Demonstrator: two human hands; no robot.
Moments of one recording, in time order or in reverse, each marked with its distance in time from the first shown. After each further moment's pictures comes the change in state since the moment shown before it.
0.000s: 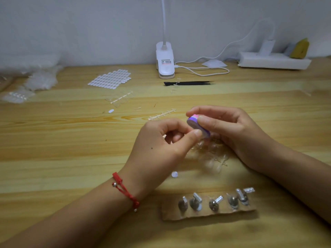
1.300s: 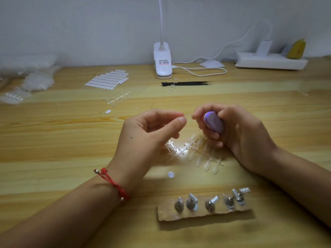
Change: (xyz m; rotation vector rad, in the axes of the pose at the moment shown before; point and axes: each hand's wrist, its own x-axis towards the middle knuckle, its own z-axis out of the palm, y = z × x) left_hand 0.005 0.001 -0.008 -0.267 0.119 -0.127; right_hand 0.000 -0.001 0.000 0.106 0.064 0.016
